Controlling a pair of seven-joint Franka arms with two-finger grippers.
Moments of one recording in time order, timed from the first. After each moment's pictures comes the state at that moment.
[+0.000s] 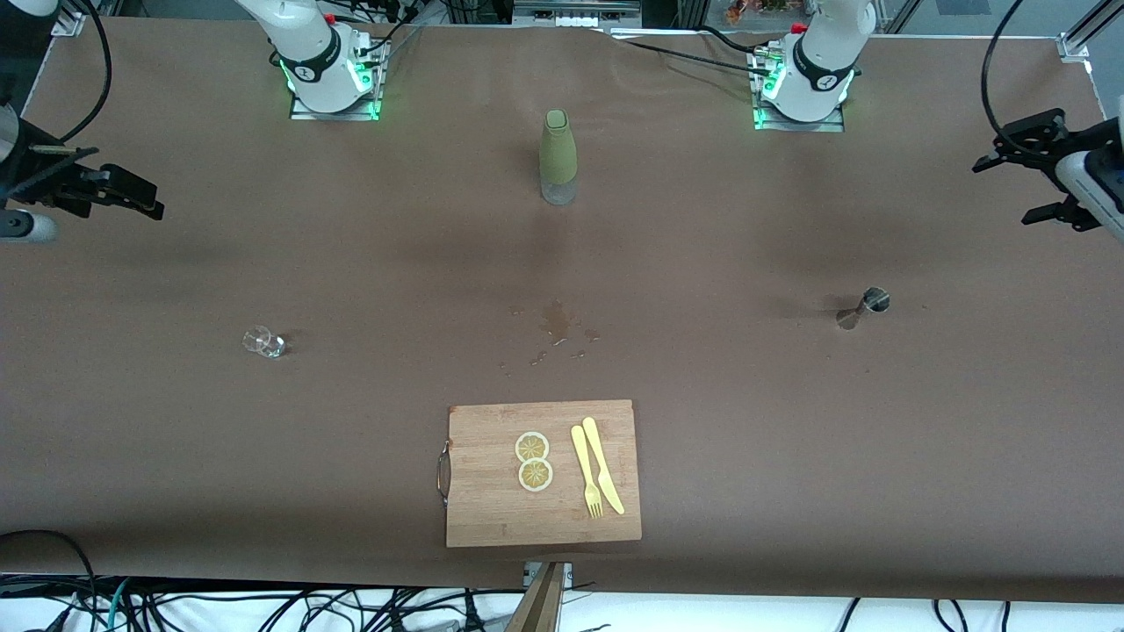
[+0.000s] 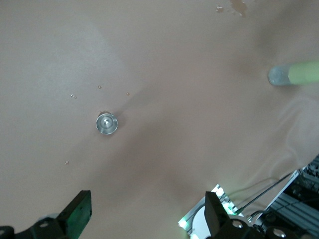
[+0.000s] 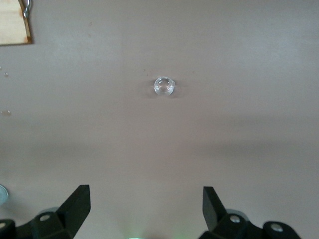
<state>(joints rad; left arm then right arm) 0.38 0.05 -0.20 -1.58 -0.19 1.36 0.87 -0.04 0.02 0.01 -1.67 0.00 1.58 -0.05</state>
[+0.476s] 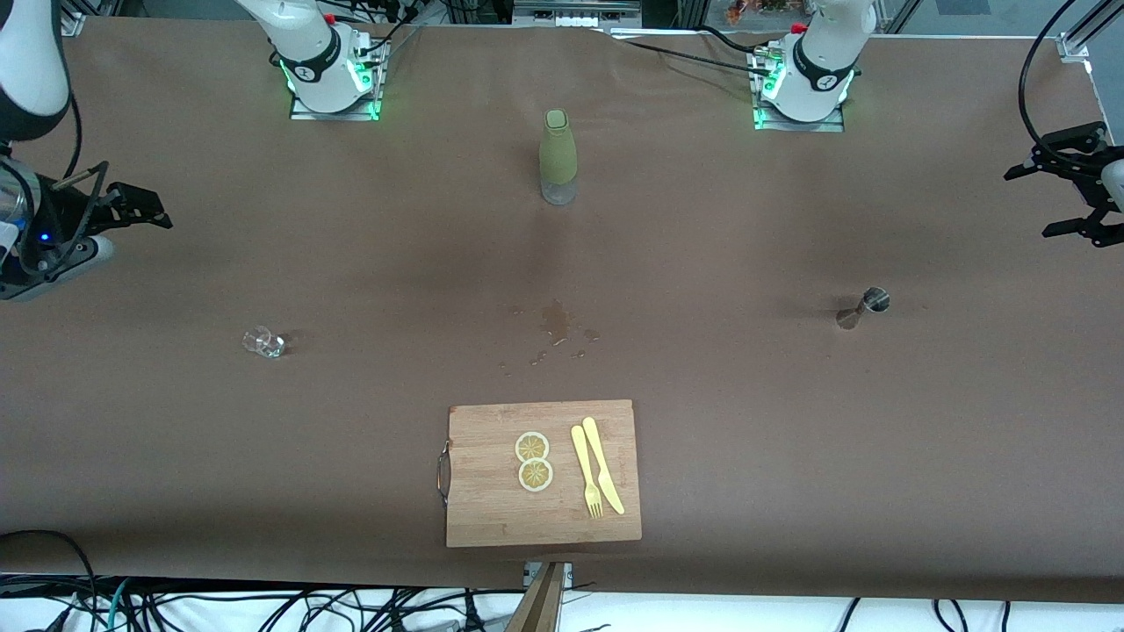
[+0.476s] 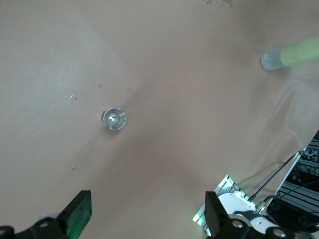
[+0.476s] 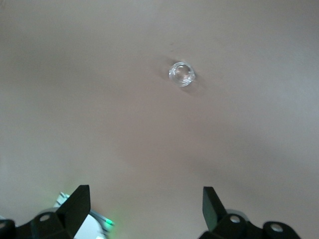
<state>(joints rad) 0.49 0.10 -0.20 -1.58 -0.21 1.37 1.06 -0.10 0.17 -0.04 -1.66 0.02 1.58 -0.75</state>
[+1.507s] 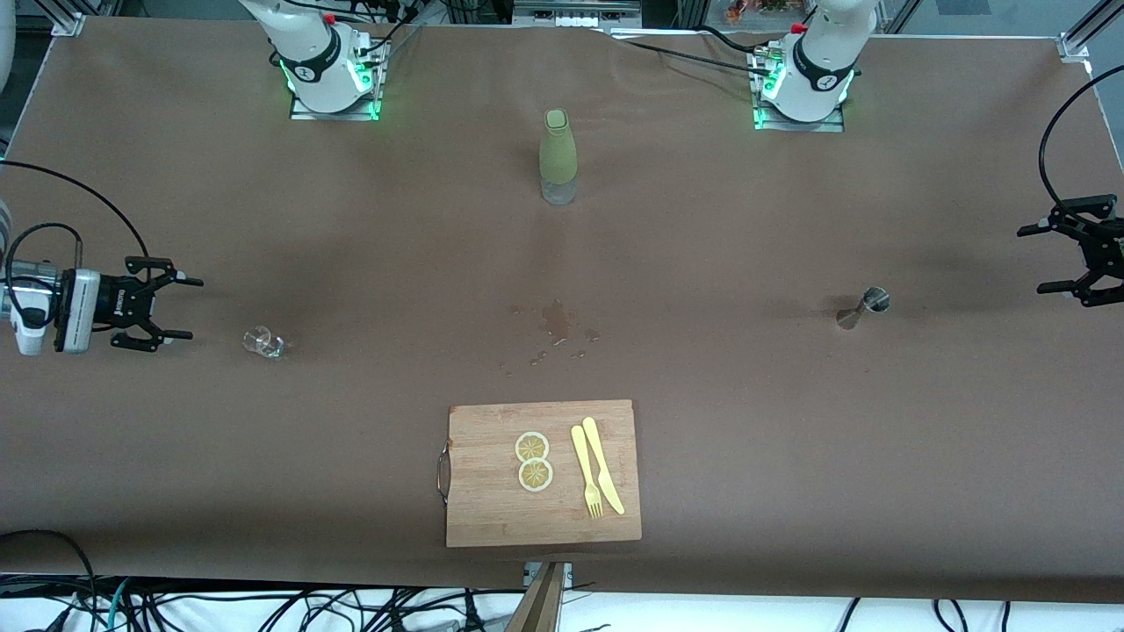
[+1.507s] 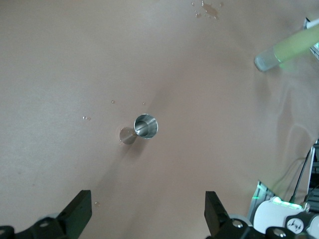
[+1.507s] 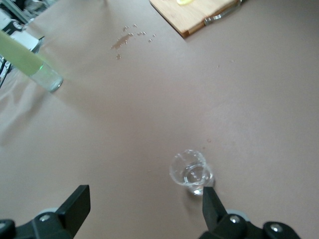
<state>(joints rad) 0.66 0.35 -0.20 -1.57 -0.33 1.49 1.45 -0.37 0.60 -0.09 -1.66 0.75 1.68 -1.91</state>
